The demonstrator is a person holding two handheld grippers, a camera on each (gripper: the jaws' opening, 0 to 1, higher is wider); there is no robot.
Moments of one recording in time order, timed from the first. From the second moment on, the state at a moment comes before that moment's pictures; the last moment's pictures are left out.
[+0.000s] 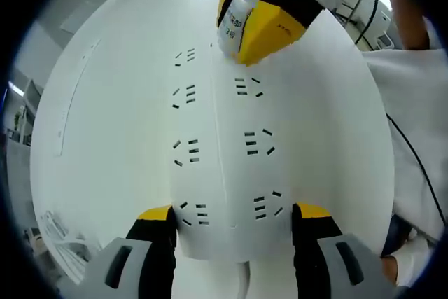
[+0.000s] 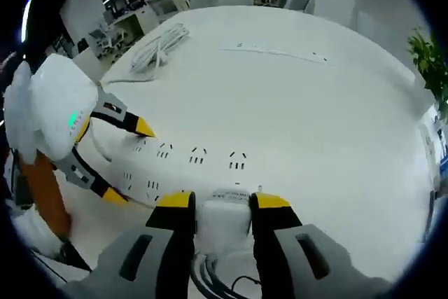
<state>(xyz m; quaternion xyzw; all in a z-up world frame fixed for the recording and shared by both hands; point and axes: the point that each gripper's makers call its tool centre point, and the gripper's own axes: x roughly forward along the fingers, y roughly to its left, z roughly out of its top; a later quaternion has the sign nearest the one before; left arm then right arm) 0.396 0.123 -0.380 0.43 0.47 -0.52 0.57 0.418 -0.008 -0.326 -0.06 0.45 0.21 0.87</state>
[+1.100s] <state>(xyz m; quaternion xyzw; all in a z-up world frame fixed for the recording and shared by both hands) 0.406 0.123 -0.378 0.43 0.47 -0.52 0.57 0.406 0.004 -0.300 -0.24 0.10 0.58 0.77</state>
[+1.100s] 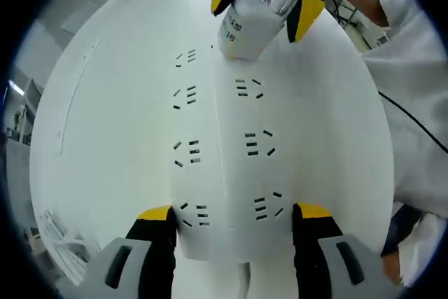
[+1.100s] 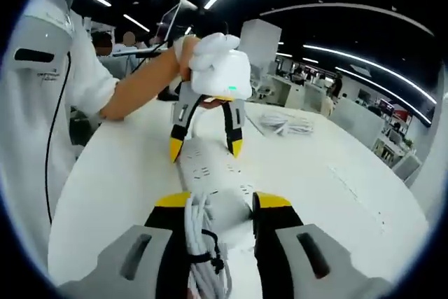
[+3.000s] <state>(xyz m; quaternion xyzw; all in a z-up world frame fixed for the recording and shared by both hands) 0.410 0.112 -0.379 0.43 0.43 -0.57 0.56 0.389 0.004 -0.306 -0.24 0.13 0.58 0.77</state>
